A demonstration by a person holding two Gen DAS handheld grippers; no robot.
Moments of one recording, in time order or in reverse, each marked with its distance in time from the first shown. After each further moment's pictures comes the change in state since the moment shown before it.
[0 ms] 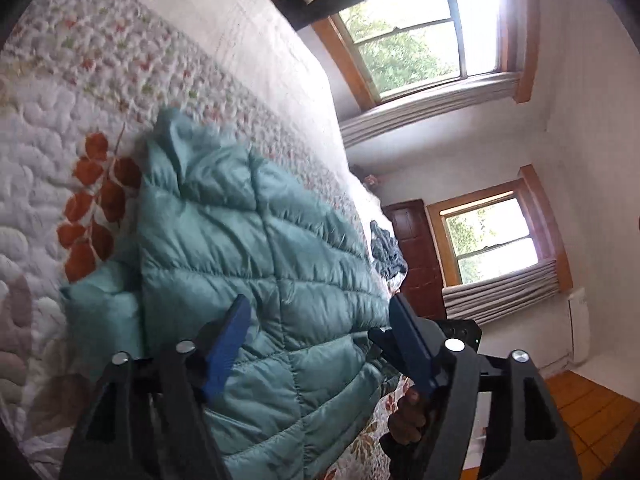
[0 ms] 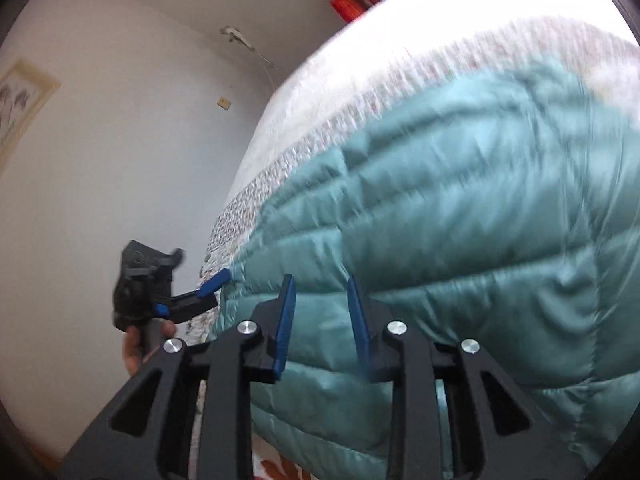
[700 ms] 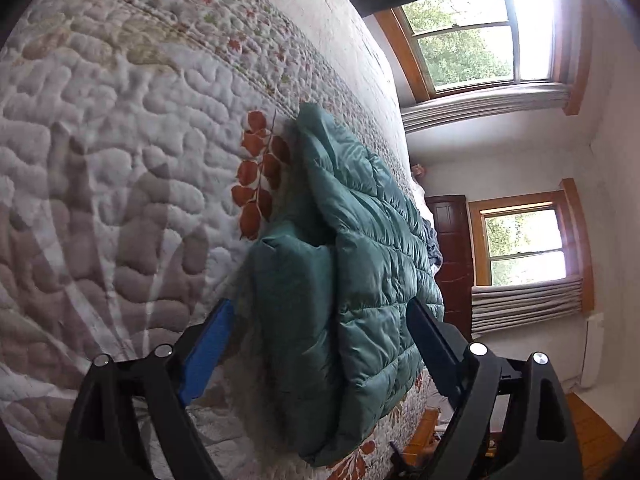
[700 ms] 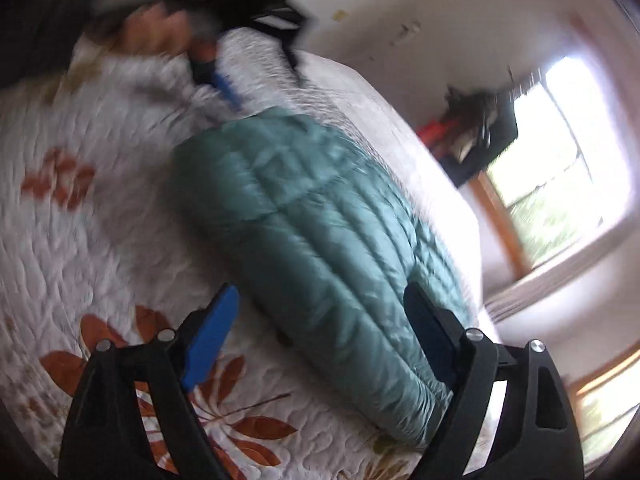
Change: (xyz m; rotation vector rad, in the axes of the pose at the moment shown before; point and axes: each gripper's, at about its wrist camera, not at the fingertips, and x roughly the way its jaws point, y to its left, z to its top) left arm -0.060 0.068 -0.035 -0.134 0.108 0.149; right arm 0.073 0.181 -0.222 -1.344 0.044 -0.836
